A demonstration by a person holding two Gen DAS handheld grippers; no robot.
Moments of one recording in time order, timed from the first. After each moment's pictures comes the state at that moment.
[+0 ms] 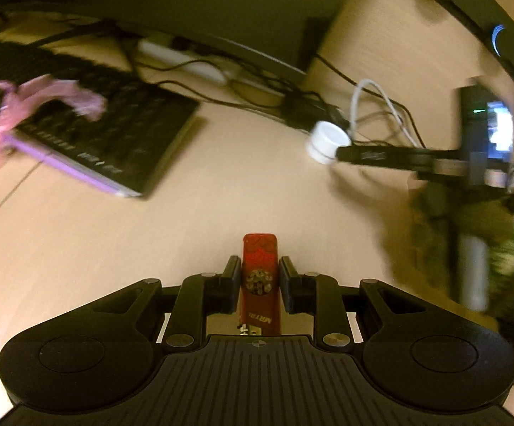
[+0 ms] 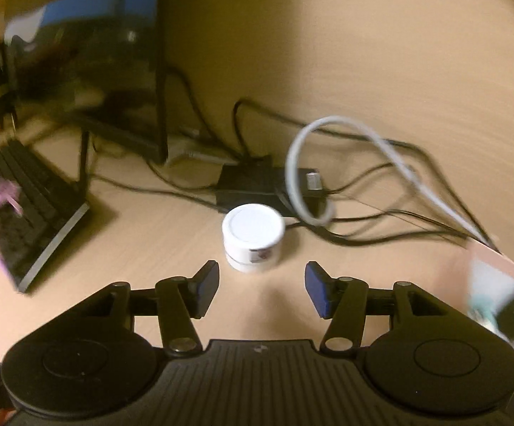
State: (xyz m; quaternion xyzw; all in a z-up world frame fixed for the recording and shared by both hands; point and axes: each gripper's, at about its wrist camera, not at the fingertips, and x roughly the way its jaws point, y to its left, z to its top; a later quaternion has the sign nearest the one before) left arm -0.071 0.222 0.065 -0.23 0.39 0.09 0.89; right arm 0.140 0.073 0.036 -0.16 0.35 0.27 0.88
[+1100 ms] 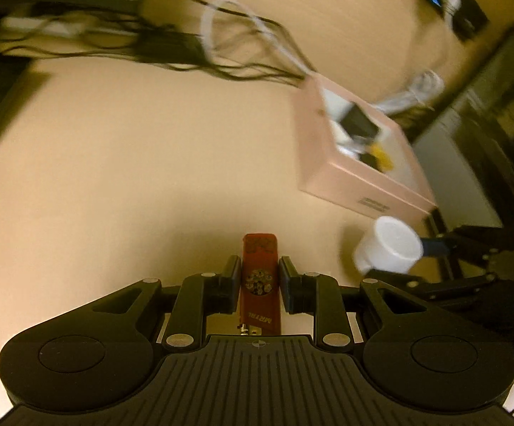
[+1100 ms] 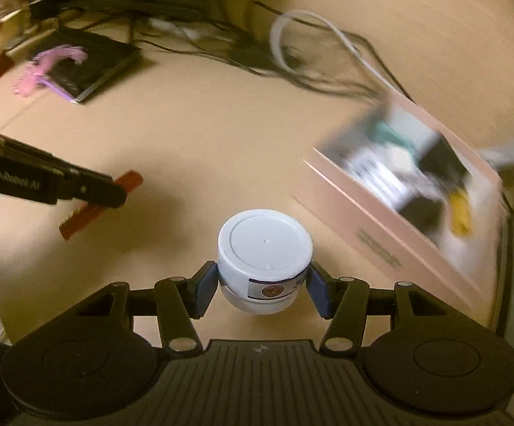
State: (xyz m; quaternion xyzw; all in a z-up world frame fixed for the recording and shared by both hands) left arm -0.037 0.113 0.047 -0.20 0.44 -0.10 0.87; right arm -0.006 -0.088 0.076 -0.23 0.45 0.27 0.82
